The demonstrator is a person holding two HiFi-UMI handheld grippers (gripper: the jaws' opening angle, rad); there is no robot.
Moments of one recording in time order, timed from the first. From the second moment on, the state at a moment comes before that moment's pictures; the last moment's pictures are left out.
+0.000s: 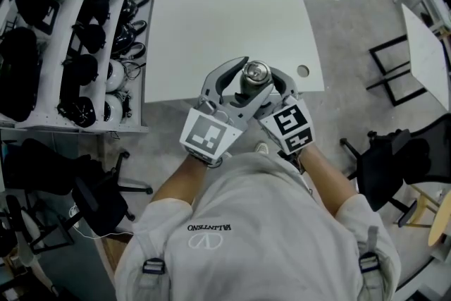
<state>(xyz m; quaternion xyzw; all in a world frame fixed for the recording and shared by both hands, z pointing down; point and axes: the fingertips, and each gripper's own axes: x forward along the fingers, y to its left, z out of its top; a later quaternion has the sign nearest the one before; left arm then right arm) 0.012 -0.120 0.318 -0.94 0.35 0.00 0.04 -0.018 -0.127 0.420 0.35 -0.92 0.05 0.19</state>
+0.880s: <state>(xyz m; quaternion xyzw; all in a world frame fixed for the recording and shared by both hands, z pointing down) 0.006 -0.116 0.319 -0.94 0.35 -0.04 0.03 -0.012 -0.117 0.415 0.32 -0.93 0.02 0.20</state>
